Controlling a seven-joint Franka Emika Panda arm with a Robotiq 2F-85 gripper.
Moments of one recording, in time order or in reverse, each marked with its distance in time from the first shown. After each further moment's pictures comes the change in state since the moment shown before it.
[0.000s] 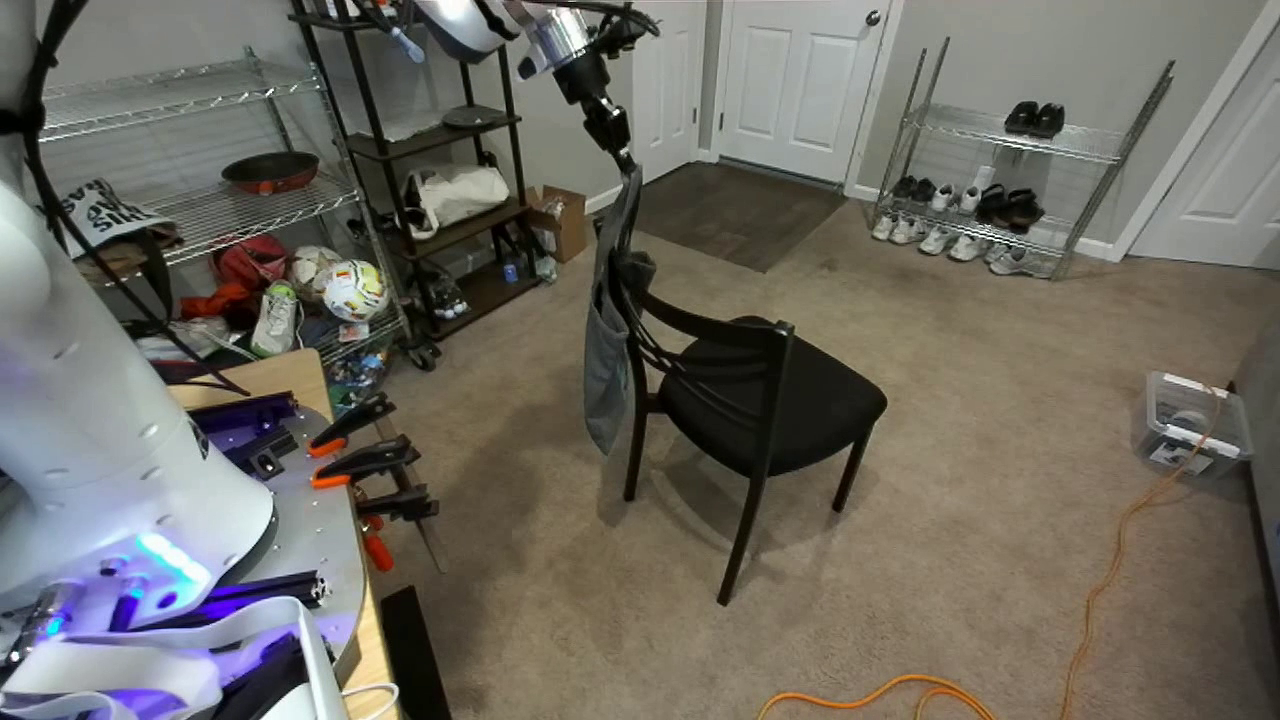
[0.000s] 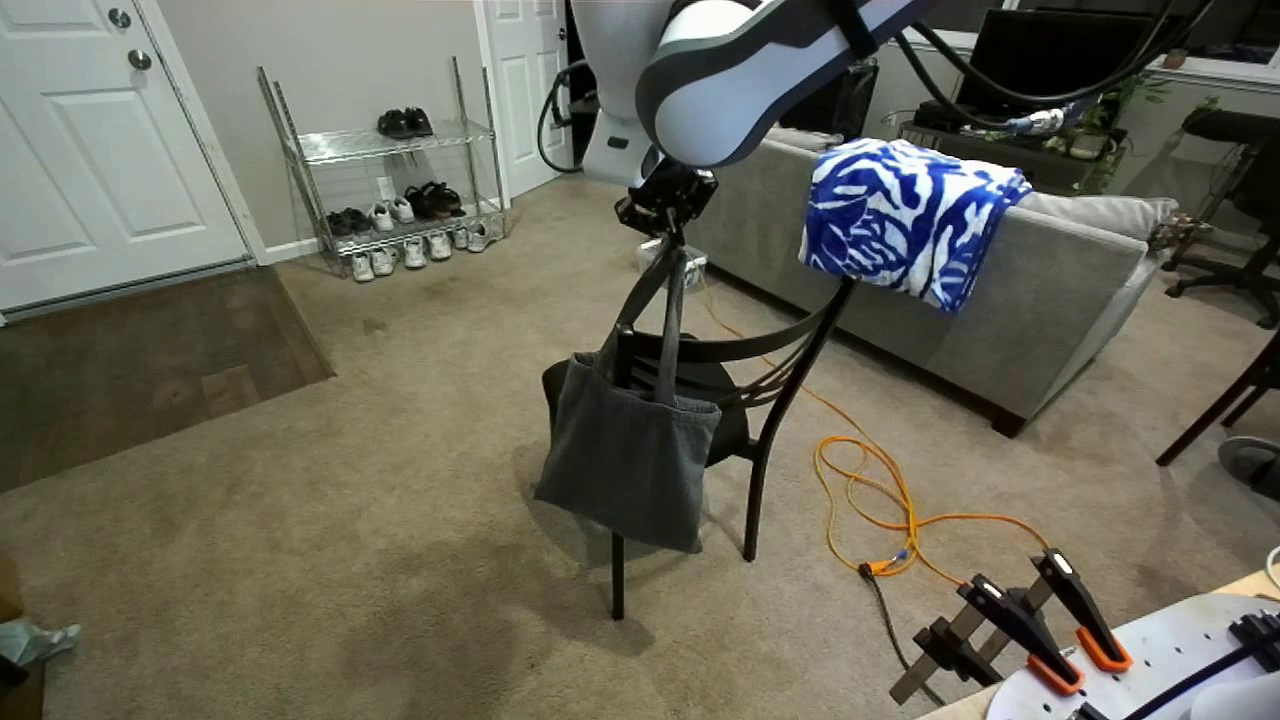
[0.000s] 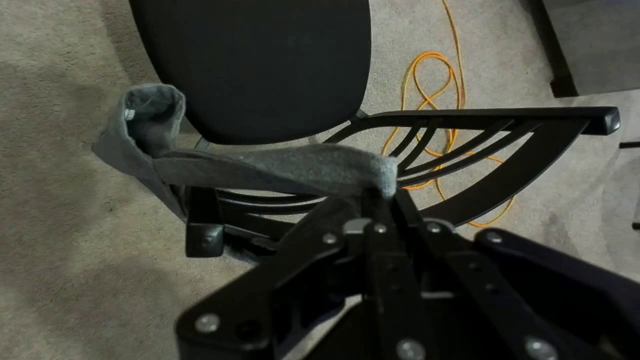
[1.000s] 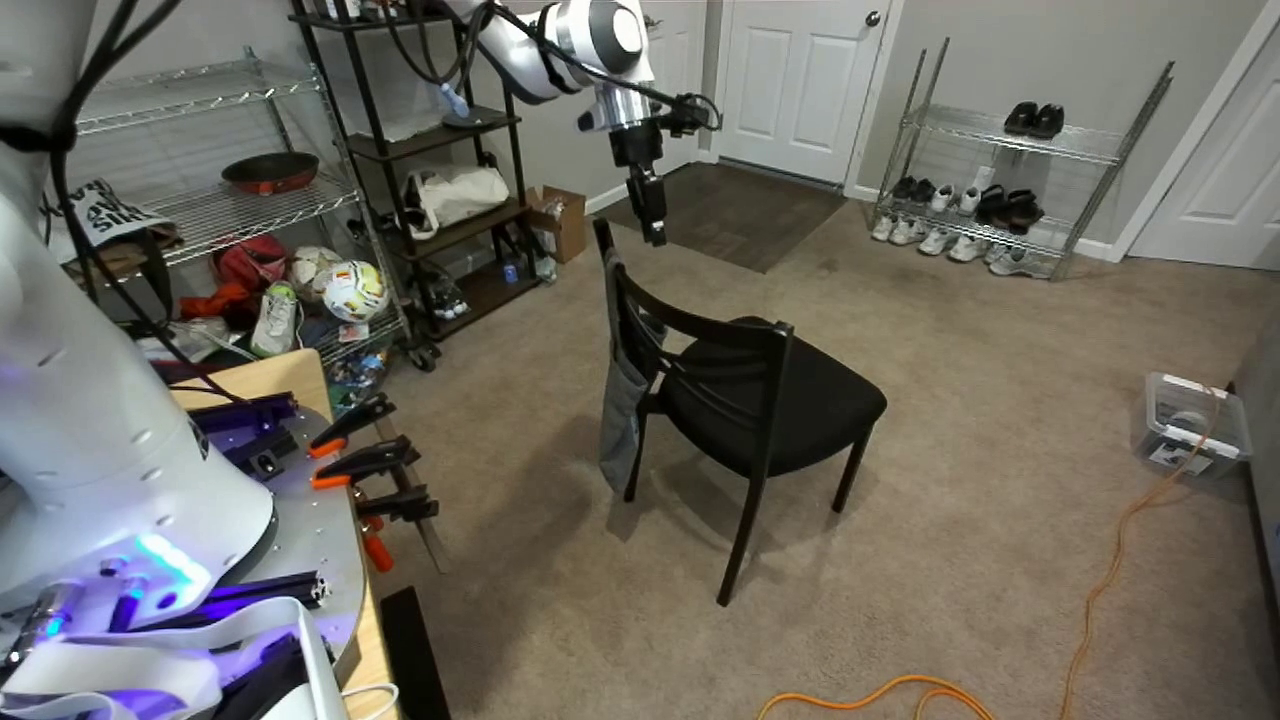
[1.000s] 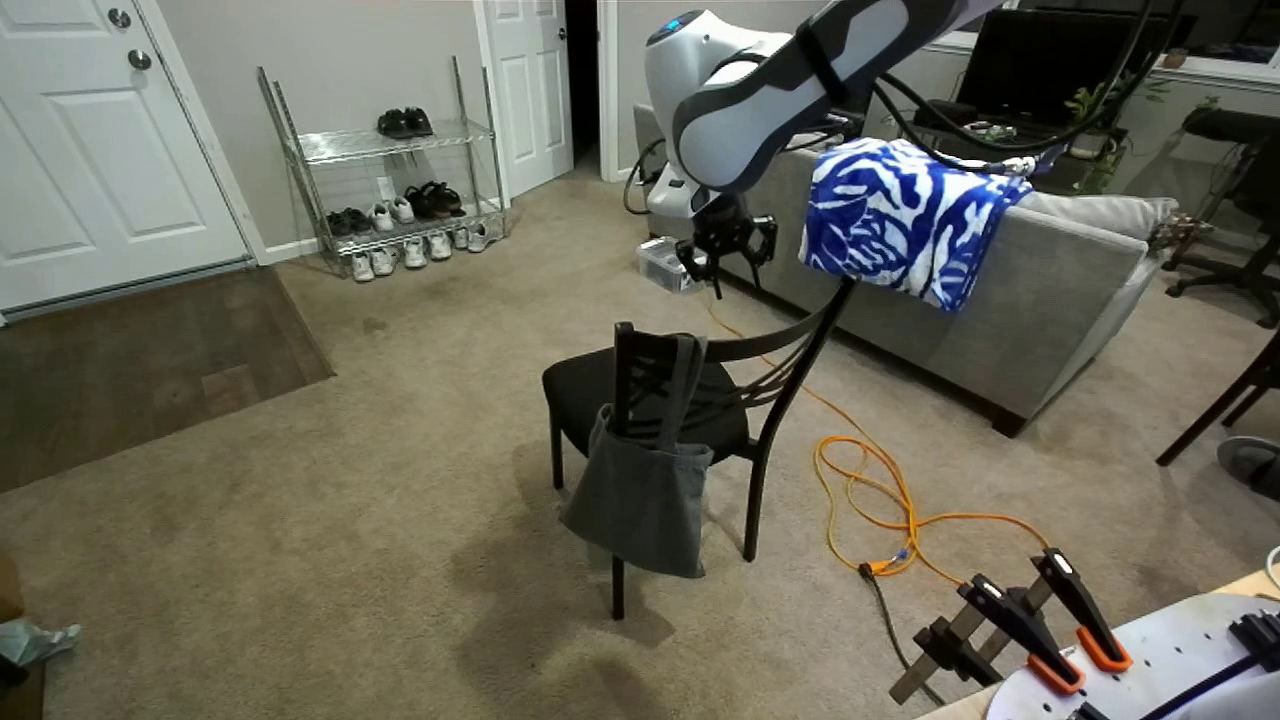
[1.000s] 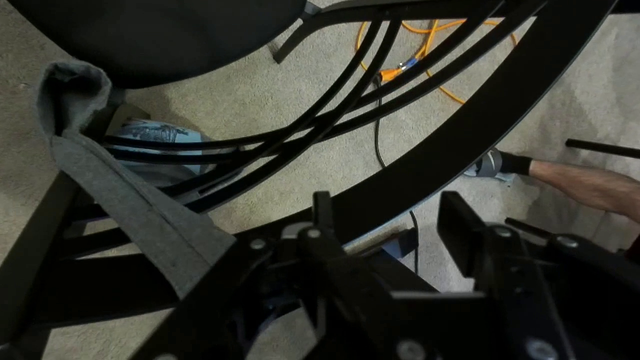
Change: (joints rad) arm -0.116 0.147 -0.042 0.083 0.207 -0.108 -0.054
